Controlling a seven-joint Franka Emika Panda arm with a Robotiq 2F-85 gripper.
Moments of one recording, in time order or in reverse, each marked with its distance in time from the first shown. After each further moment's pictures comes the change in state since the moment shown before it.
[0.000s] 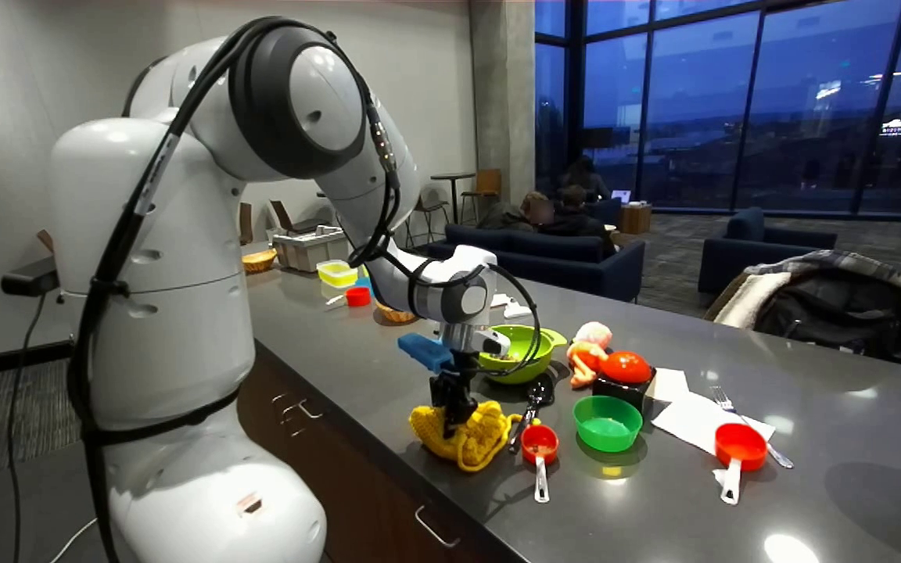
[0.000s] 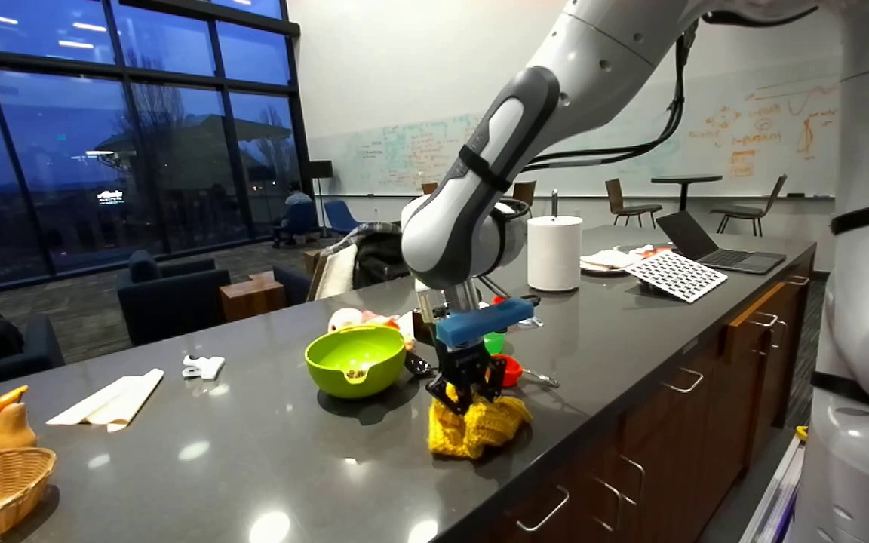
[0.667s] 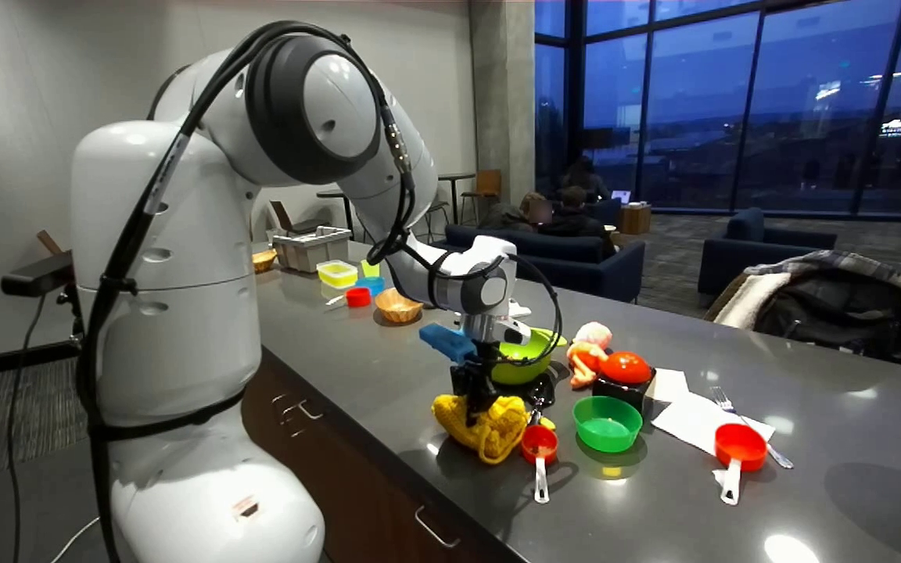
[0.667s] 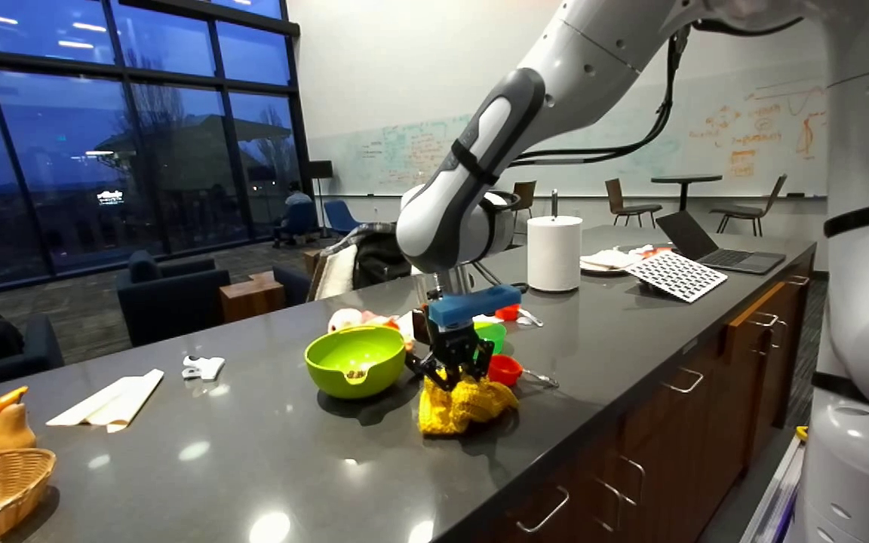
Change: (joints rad) arm -0.029 0.041 -0.027 0.091 -0.012 0.000 -0.041
